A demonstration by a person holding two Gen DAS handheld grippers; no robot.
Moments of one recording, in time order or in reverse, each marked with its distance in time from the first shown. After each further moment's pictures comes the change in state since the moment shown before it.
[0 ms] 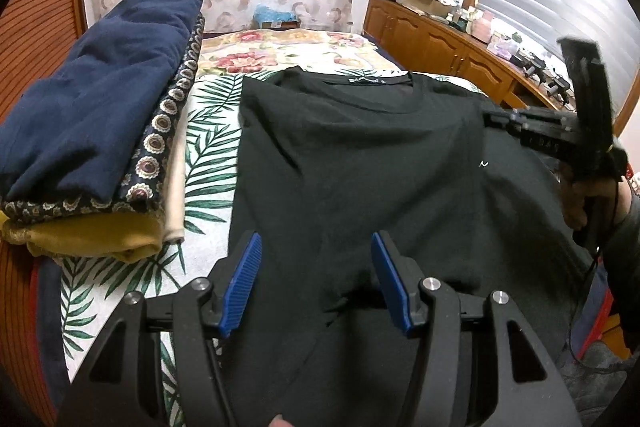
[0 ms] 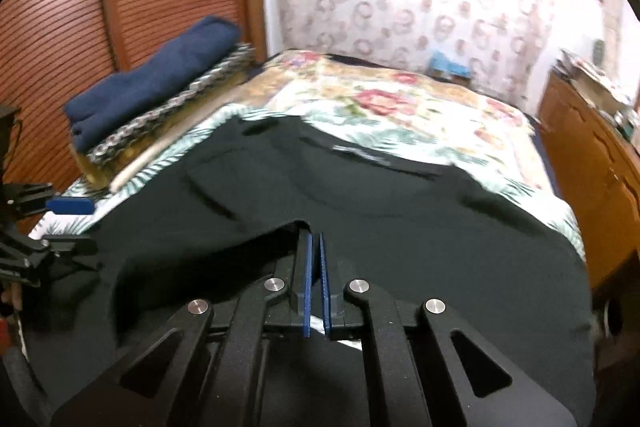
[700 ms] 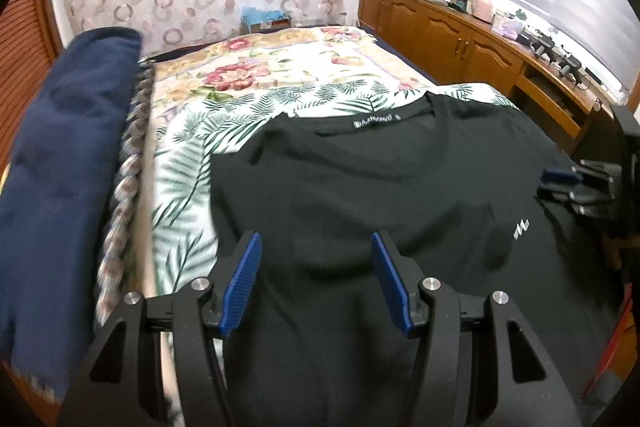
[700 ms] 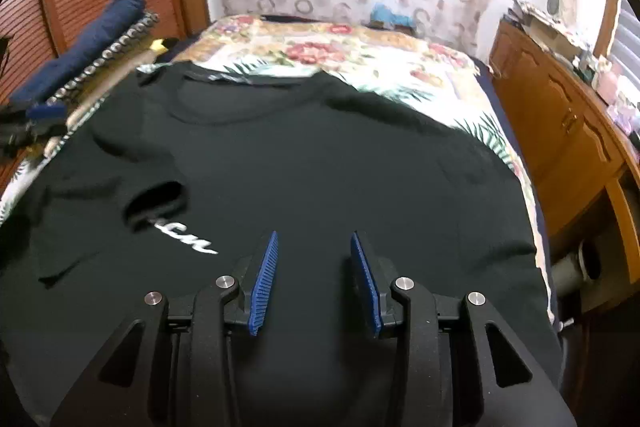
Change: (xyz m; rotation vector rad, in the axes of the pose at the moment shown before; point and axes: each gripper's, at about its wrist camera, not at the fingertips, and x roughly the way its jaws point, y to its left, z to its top) left arm 0.075 -0.014 0.094 0.105 0.054 0.043; right arm -0.006 -0.092 -0.053 0.089 0.139 -0.102
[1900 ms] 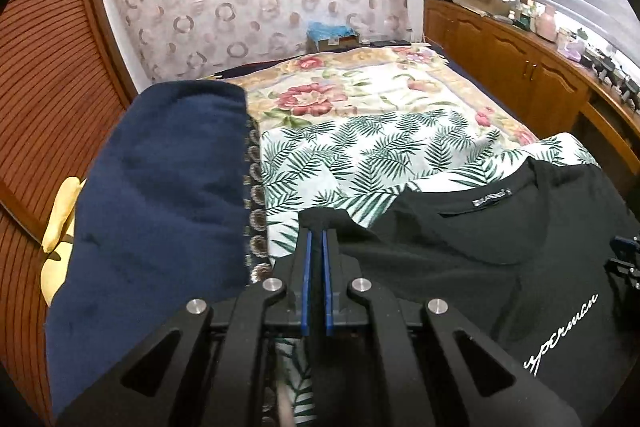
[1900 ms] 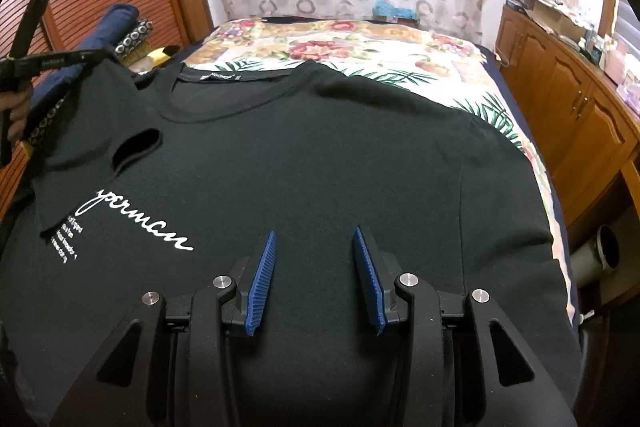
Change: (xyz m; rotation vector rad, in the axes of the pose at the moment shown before) left arm -0.012 0.073 0.050 -0.053 -0.054 0.242; right arm 0.008 -0.012 -0.003 0.041 -0.019 0.066
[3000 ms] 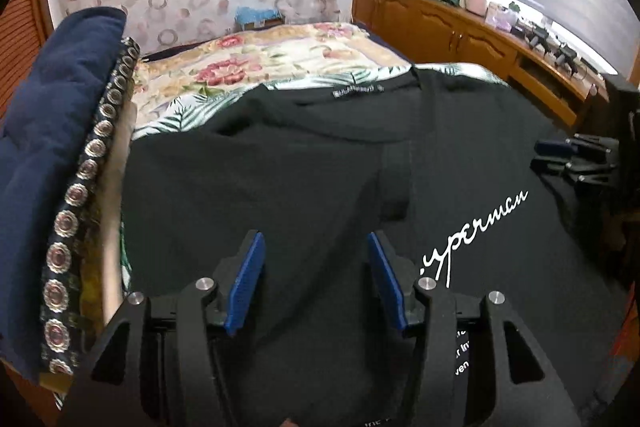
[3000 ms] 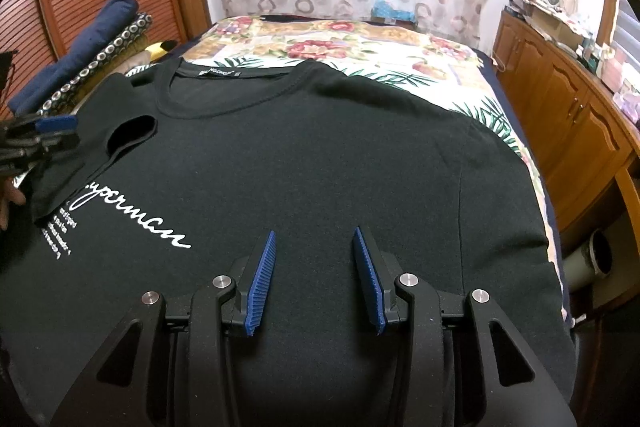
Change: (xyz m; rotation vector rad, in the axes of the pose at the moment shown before) left arm -0.018 -0.088 -0.087 0.073 0.048 -0.241; right arm 0.002 0.003 -0.001 -0.020 -0.001 -0.028
